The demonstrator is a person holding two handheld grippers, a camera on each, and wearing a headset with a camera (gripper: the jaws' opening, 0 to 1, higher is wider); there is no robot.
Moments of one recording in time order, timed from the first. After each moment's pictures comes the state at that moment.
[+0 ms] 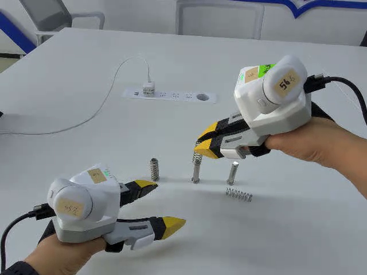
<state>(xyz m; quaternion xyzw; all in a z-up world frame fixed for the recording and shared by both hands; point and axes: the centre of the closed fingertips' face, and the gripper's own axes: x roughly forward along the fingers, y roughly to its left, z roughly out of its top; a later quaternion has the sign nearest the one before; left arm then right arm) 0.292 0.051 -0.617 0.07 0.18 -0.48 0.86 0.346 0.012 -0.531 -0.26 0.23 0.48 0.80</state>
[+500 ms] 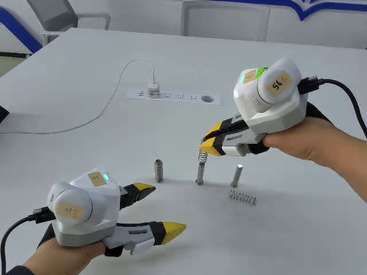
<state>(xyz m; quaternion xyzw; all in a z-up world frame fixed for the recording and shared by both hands) 0.291 0.058 -0.622 0.07 0.19 -0.47 0.86 0.362 0.008 -0.546 -0.26 0.25 0.46 0.81</state>
